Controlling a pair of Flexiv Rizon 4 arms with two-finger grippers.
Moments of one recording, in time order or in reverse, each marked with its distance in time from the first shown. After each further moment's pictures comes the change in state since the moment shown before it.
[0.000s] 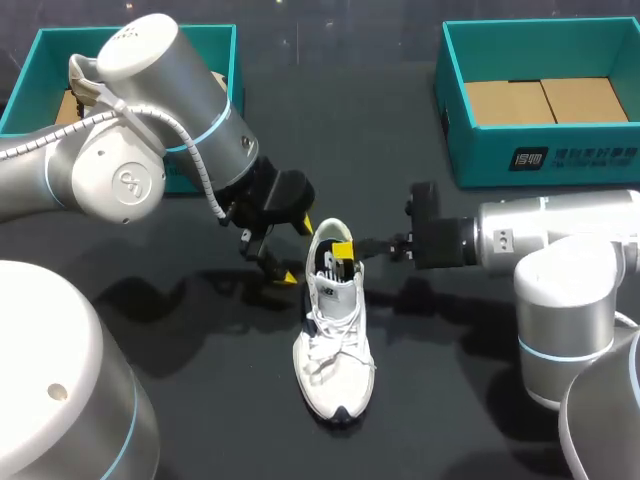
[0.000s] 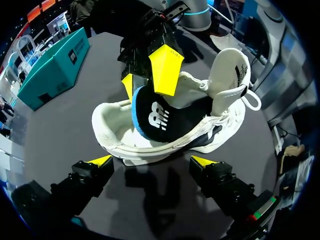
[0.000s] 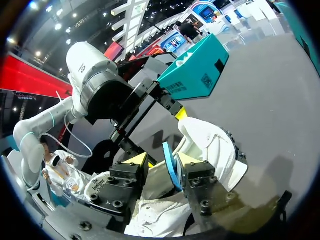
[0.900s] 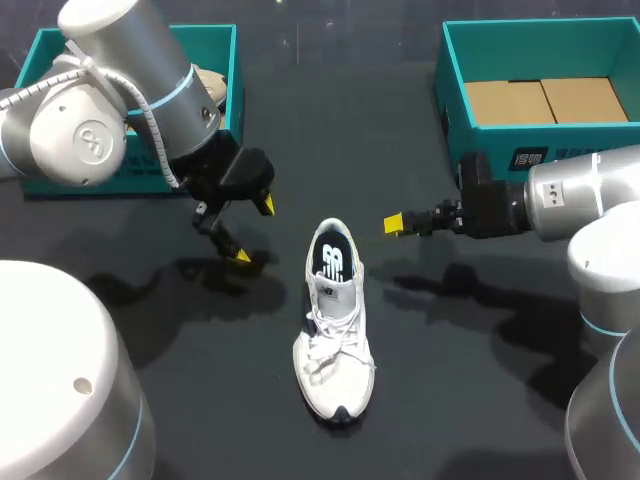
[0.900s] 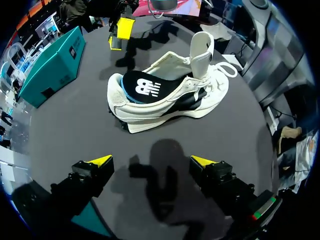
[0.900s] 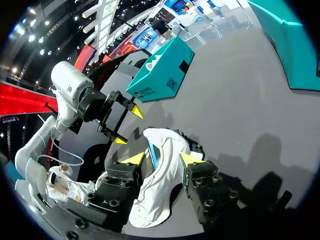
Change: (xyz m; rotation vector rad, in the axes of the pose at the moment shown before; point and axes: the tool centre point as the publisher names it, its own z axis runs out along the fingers) left arm -0.009 0.051 -0.051 -0.074 0.035 0.094; right arm -0.035 0.027 -0.074 0.068 -0.193 0.169
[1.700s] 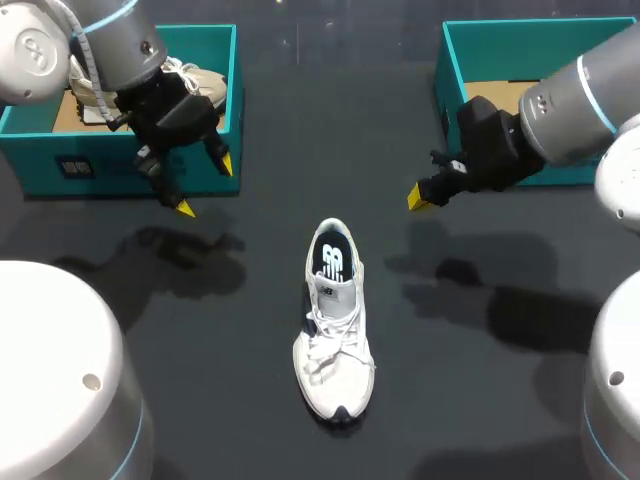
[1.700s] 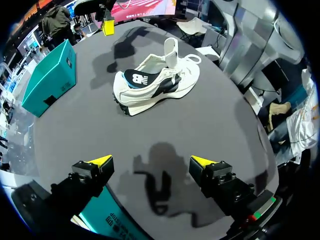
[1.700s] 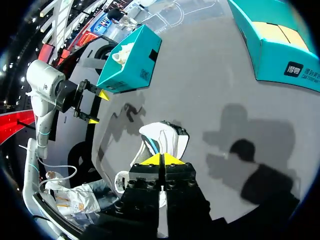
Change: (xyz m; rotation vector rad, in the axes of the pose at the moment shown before) left arm -0.015 0.048 -0.075 0.016 0.085 0.152; right arm 0.029 0.024 -0.042 0.204 -0.308 0.179
